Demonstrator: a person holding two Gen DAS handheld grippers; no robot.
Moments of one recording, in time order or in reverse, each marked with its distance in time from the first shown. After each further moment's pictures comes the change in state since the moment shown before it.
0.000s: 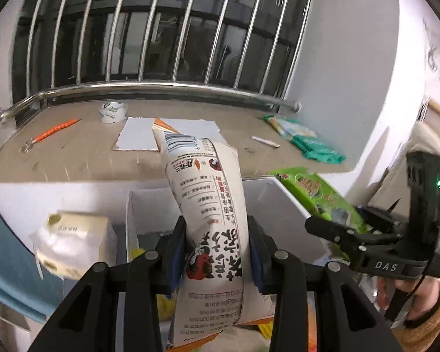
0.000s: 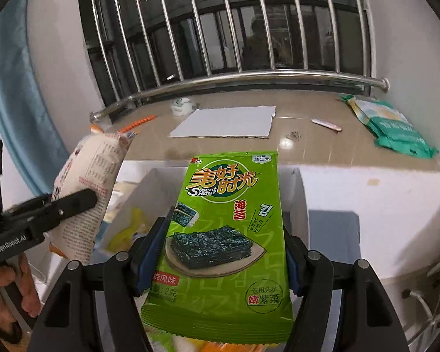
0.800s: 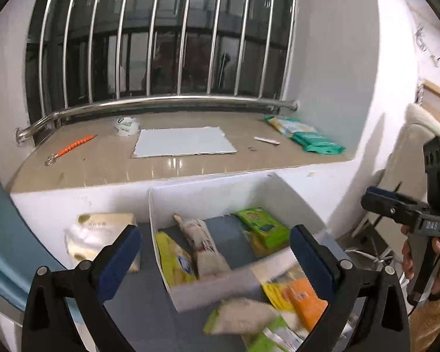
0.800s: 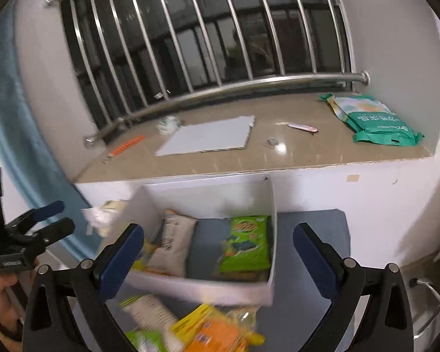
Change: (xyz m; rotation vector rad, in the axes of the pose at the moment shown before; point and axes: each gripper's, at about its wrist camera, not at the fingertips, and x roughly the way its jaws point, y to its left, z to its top) left arm -0.079 -0.010 -0.047 0.070 -0.067 0.039; right arm -0.075 -0.029 -0.034 0.112 -0.110 0.051
